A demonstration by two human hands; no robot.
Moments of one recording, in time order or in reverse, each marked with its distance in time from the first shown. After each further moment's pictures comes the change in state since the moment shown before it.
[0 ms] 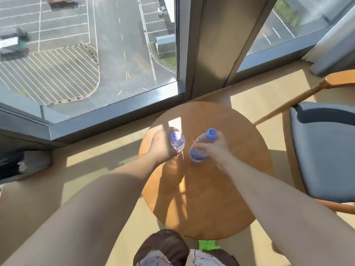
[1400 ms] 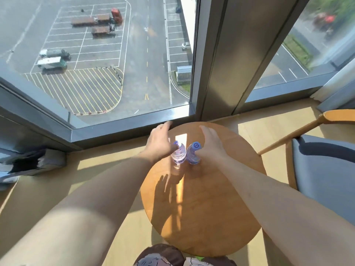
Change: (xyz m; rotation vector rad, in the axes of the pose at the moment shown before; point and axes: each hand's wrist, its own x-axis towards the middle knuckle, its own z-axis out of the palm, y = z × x) left_hand -0.018 0.025 -0.039 0.139 0.163 -0.086; right_hand -0.038 -0.072 -0.008 -0.750 -0.125 -0.463
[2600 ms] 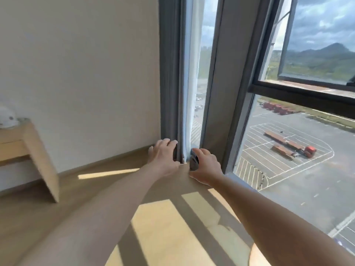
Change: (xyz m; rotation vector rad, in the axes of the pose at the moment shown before) left_hand -0.663 -0.105 -0.154 0.189 0.845 -0.856; right_hand -0.484 -0.270 0.180 -0.462 -0.330 -1.261
